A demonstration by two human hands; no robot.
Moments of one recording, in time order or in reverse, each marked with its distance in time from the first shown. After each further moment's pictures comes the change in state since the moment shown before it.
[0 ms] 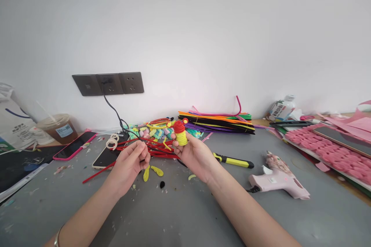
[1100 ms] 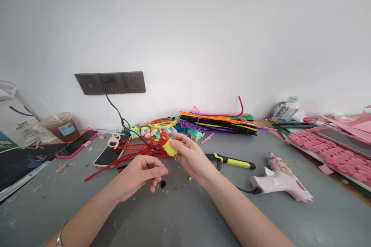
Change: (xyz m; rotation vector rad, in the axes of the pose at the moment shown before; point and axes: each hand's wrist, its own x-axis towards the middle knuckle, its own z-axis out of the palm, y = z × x) left_hand -0.007 -0.007 0.002 0.236 -0.331 -0.276; right_hand -0.005 0.013 0.002 -0.225 0.001 0.008
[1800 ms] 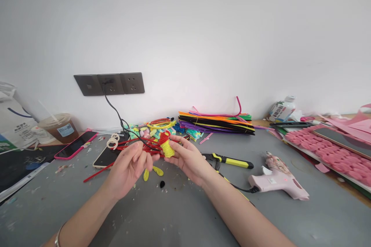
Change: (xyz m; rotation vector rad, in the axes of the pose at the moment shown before) left_hand -0.006 0.010 -0.001 -0.268 0.078 0.398; right_hand 0.001 0.004 0.001 0.117 0.004 0.074
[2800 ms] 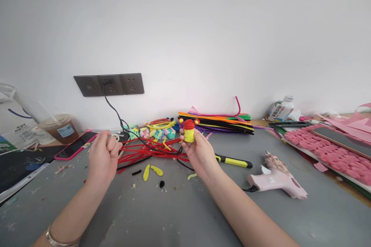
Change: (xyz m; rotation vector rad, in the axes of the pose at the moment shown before) left_hand 0.020 0.021 -0.031 0.095 0.737 0.383; right_hand 0.011 -0.014 -0.006 0.226 0.353 -0.284
